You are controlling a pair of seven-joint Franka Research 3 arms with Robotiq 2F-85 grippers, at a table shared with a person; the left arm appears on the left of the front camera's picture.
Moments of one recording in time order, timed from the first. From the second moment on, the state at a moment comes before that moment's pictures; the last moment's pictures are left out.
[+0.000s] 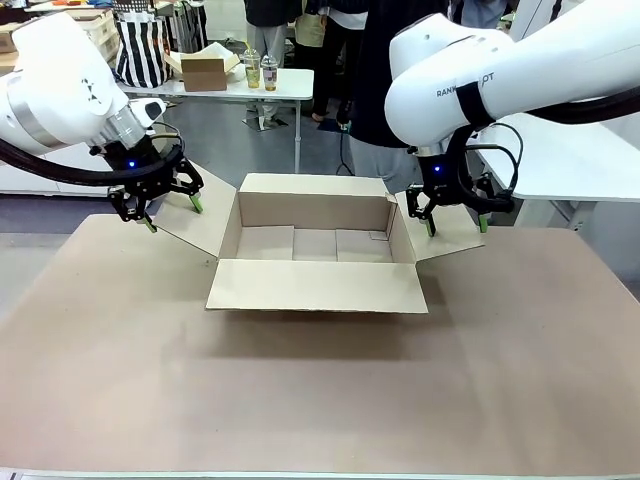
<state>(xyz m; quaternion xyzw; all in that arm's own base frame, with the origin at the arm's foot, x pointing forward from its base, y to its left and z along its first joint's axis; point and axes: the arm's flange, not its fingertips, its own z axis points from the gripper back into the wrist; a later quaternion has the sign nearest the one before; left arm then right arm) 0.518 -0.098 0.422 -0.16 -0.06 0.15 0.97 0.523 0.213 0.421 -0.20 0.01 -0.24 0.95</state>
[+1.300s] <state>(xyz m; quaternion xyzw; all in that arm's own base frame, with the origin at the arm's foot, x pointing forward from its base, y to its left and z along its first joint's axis) 0.518 -0.098 0.422 -0.16 -0.06 0.15 0.97 0.523 0.213 0.421 -0.20 0.01 -0.24 0.95</state>
